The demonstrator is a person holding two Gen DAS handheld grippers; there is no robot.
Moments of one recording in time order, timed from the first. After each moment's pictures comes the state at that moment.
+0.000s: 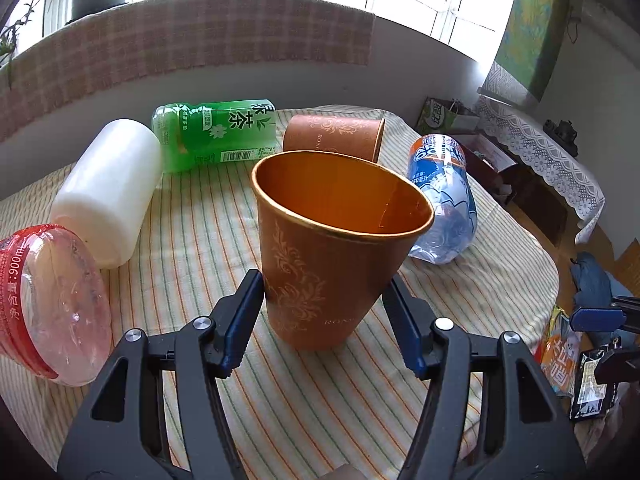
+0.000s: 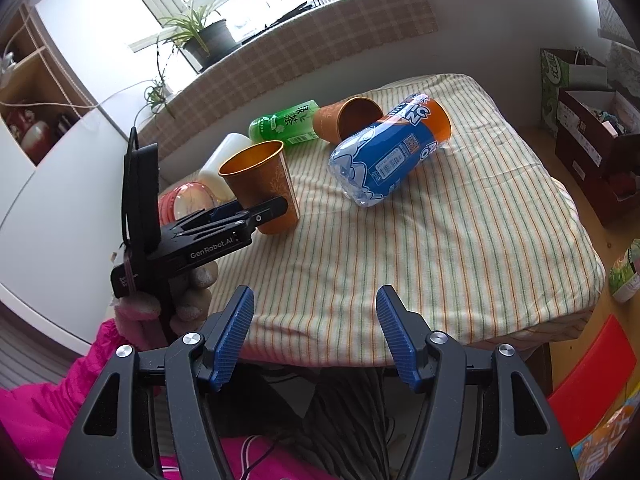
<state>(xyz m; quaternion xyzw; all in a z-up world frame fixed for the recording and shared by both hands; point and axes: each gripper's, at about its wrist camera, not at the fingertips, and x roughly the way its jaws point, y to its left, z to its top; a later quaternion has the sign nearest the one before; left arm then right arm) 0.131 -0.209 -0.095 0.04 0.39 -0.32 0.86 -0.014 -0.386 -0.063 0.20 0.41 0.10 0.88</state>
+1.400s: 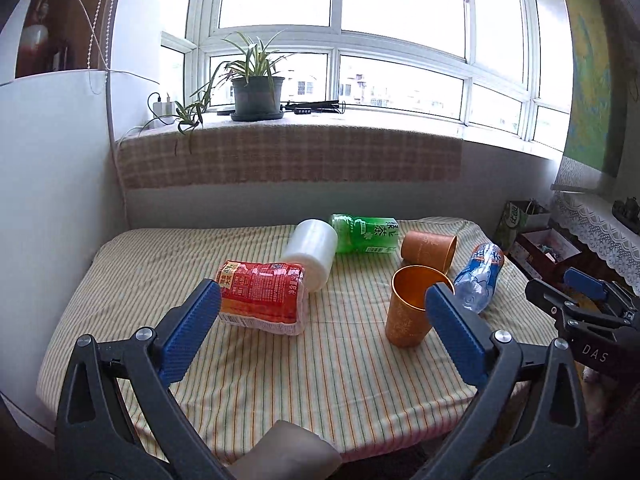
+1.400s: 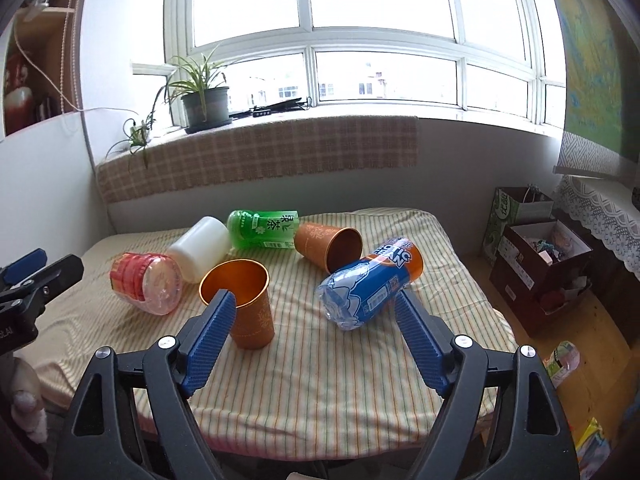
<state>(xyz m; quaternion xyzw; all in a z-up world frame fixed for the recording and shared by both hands) 0.020 -0.100 0.019 0.00 0.24 -0.12 0.96 -0.010 -0.323 -0.009 0.05 0.25 -0.04 0.97</state>
